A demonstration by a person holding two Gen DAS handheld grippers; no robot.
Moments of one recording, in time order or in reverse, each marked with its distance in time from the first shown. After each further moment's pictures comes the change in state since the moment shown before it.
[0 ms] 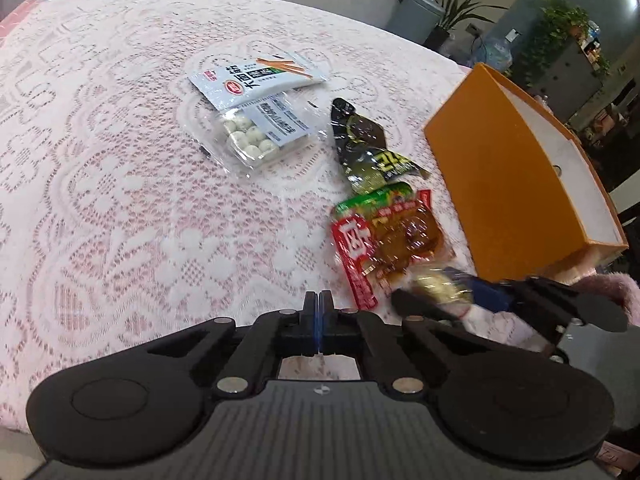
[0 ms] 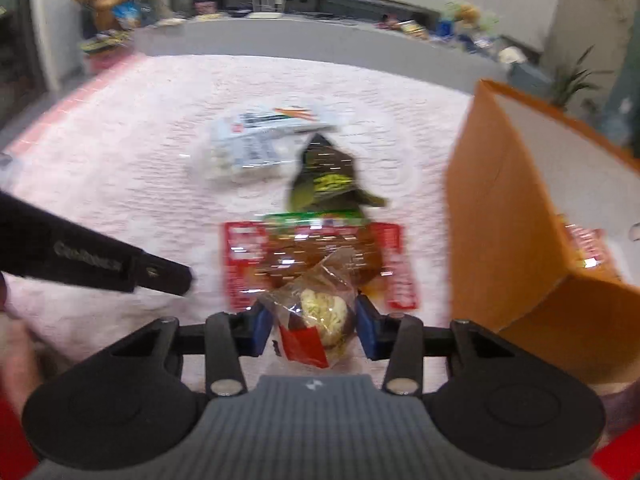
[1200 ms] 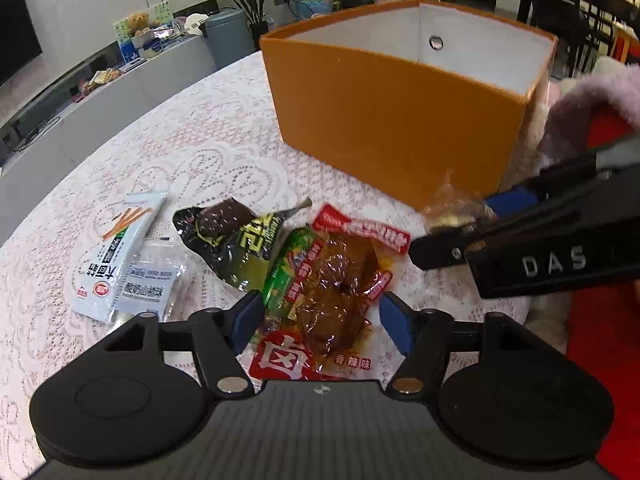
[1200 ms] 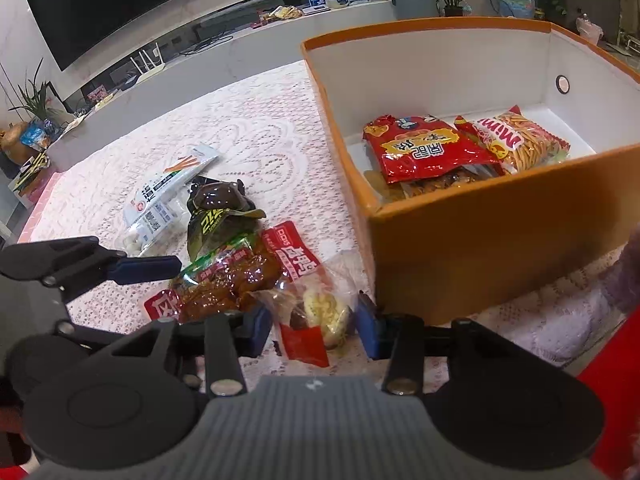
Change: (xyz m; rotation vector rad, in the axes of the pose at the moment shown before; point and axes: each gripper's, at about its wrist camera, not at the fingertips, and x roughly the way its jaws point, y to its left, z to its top) left arm 0.058 -0.084 0.007 0.830 -0.069 0.040; right arm -0.012 -0.071 -0.009 0.499 -0.013 -0.073
